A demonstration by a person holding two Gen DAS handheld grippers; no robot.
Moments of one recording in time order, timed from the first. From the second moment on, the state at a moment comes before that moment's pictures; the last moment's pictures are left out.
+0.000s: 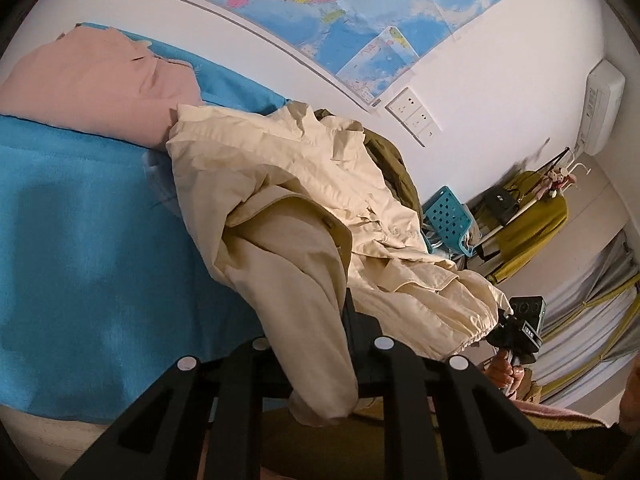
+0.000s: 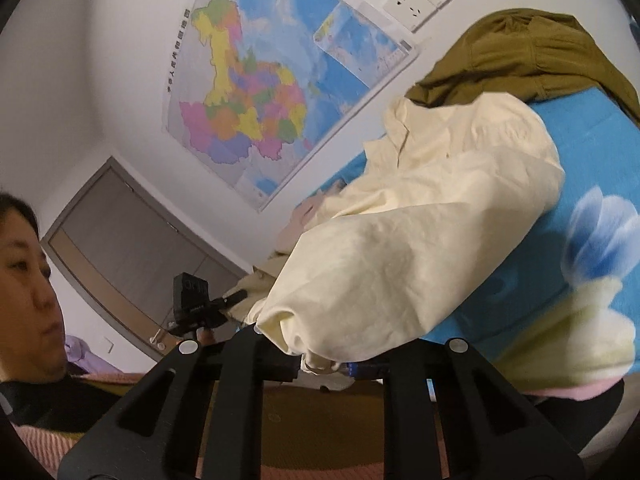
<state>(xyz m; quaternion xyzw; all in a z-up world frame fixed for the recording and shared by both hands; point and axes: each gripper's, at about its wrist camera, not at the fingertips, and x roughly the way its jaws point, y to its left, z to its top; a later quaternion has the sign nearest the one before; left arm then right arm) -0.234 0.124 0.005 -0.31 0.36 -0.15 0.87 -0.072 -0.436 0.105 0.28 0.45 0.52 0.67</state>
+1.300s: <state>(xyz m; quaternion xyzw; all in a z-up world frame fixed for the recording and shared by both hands) -0.085 0.151 0.105 -0.25 0.40 -0.10 0.87 0.109 -0.364 0.142 0.28 0.45 0.46 0.71</state>
